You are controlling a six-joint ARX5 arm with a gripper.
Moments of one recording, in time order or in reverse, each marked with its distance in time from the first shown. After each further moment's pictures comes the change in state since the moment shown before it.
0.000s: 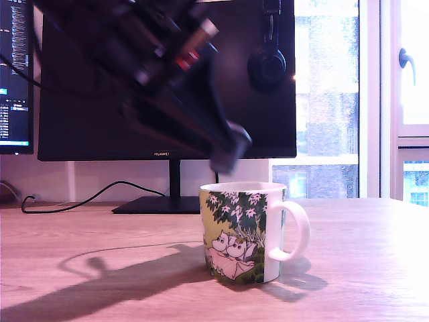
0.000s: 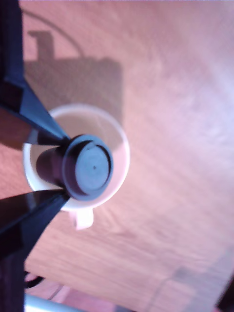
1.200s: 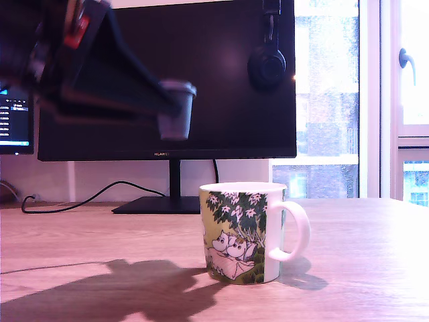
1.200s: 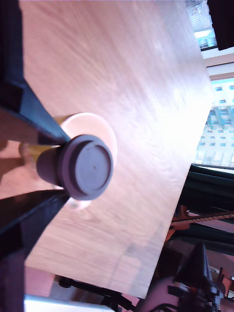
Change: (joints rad) arm 0.033 -0.471 -0.519 0.513 0.003 -0.044
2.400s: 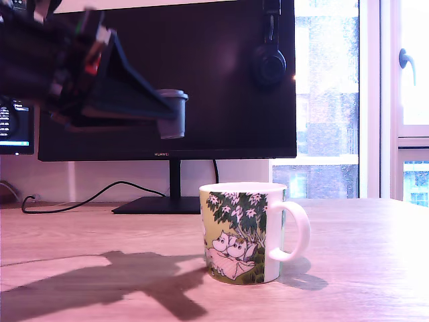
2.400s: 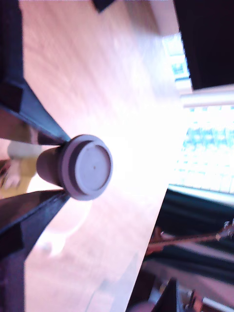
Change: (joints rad) arm 0.101 0.113 -0.055 0.254 0.040 0.000
